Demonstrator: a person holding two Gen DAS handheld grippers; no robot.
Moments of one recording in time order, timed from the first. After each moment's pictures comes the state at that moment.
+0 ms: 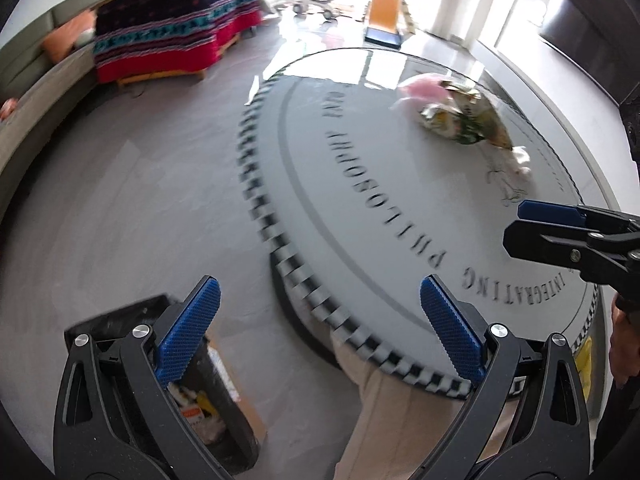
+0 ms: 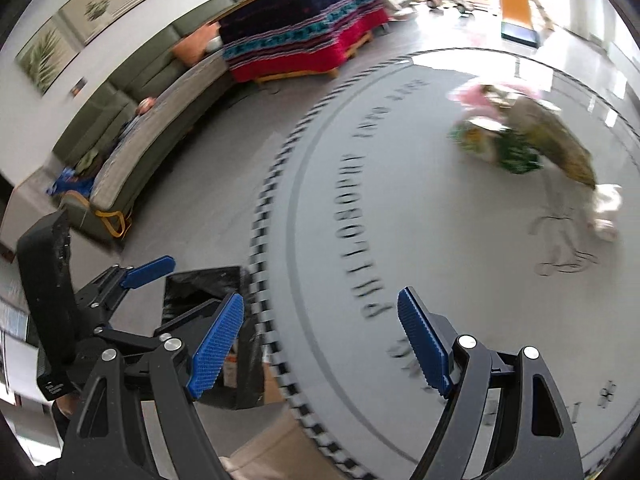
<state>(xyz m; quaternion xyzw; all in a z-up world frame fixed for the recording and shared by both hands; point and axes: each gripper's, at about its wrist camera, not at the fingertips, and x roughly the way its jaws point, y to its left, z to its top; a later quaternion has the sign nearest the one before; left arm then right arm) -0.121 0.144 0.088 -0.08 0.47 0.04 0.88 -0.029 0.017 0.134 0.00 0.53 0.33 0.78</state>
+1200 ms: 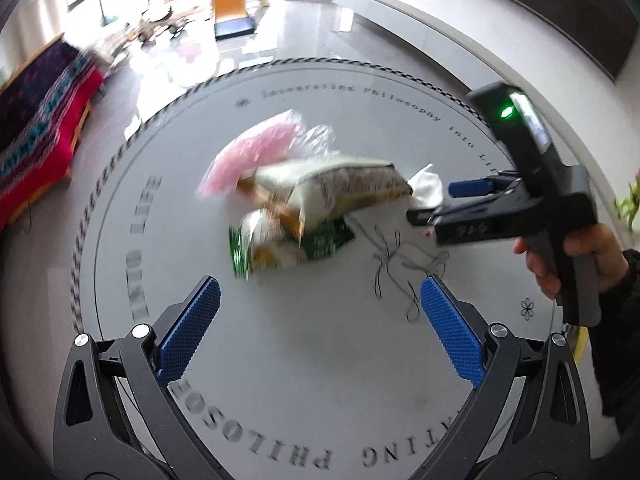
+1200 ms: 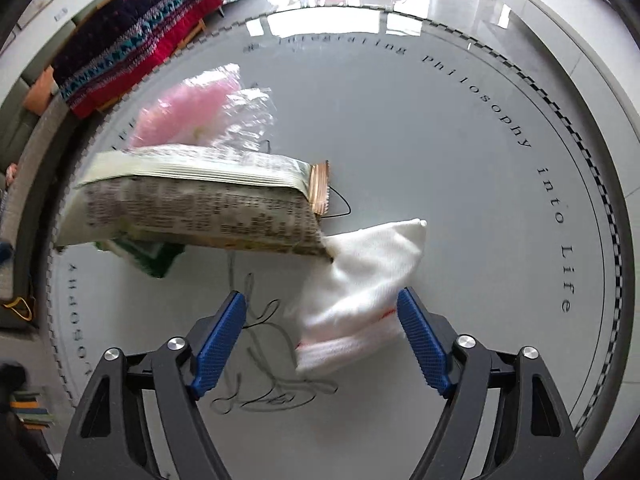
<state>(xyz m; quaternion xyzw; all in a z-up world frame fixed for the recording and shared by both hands) 0.111 -0.002 0.122 0.07 0.50 -0.17 0.85 0.191 -0.143 0.061 -0.02 0.60 0.11 0.79</state>
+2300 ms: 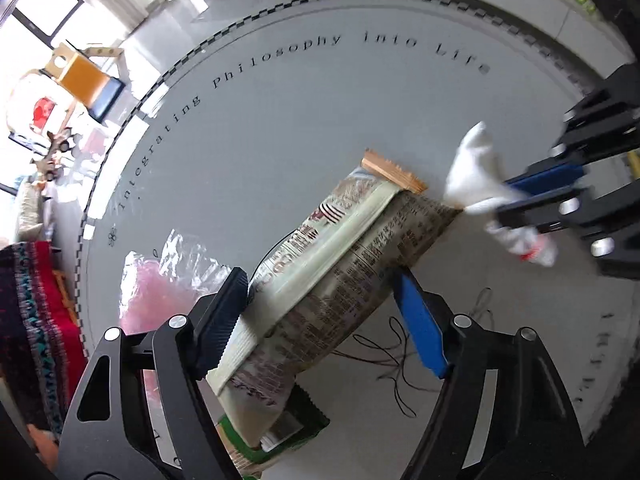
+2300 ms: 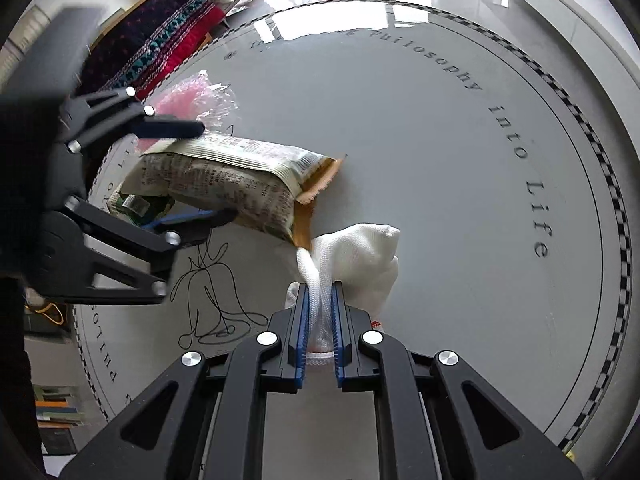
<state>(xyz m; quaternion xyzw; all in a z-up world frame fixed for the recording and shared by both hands) 0.206 -0.149 0.042 0.37 0.50 -0.29 0.73 0.154 -0.233 0.065 0.07 0.60 0.15 0.79</state>
